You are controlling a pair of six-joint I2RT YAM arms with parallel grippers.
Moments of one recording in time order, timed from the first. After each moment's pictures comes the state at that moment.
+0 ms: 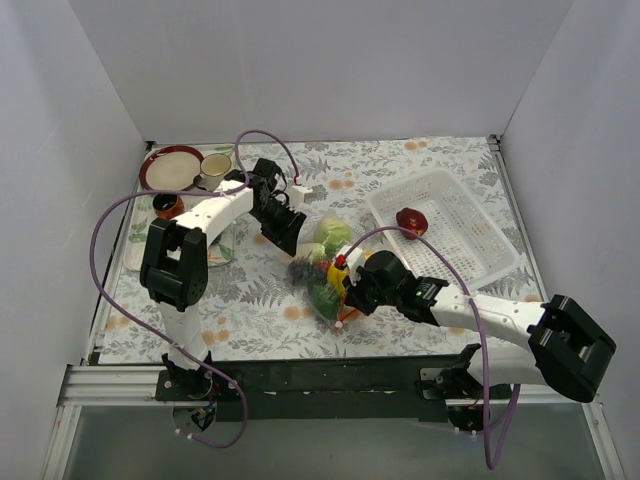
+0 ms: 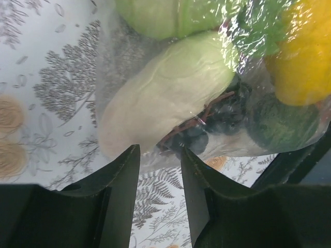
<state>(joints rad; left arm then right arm) -0.39 1.89 1.51 -0.93 0.49 0.36 0.93 1.23 0.56 -0.04 -0.12 0.02</state>
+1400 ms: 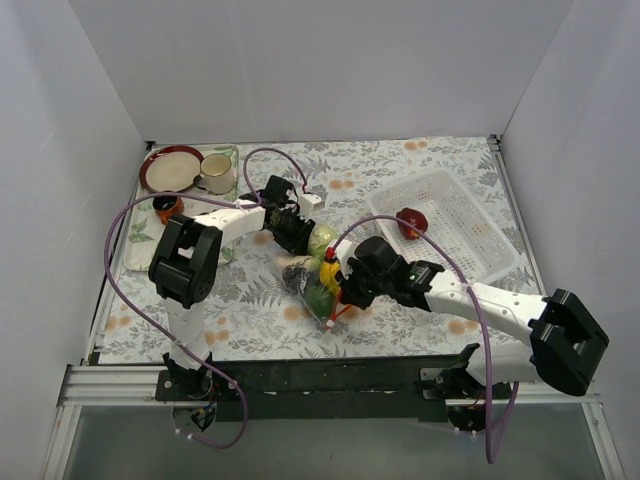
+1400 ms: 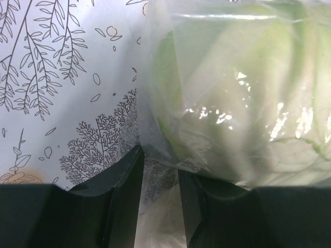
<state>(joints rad) -0.44 1.97 1.31 -0.48 0.41 0.26 0.93 1.28 0.75 -0.25 -0.19 -0.03</state>
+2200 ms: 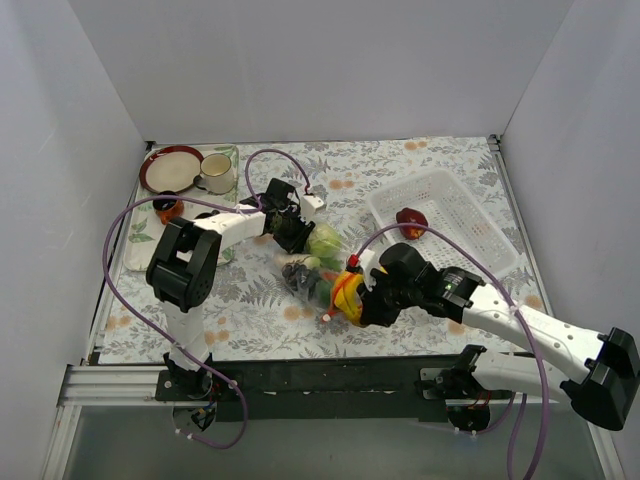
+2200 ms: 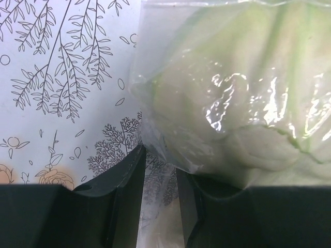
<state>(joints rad) -0.46 1.92 1.24 -0.37 0.29 0.35 0.93 1.01 0.76 -0.61 -0.30 0.07</state>
